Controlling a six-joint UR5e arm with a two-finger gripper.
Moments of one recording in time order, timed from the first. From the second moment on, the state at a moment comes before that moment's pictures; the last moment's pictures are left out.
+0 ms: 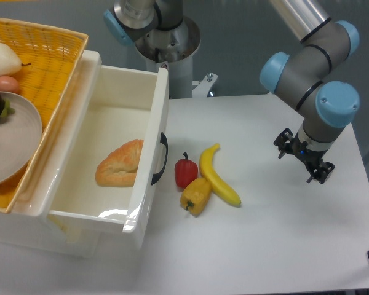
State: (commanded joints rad) arm 2.78 -2.07 -1.48 -1.18 1.57 1.56
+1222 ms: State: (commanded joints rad) arm 2.70 -1.98 -1.59 -1.20 1.61 1.03
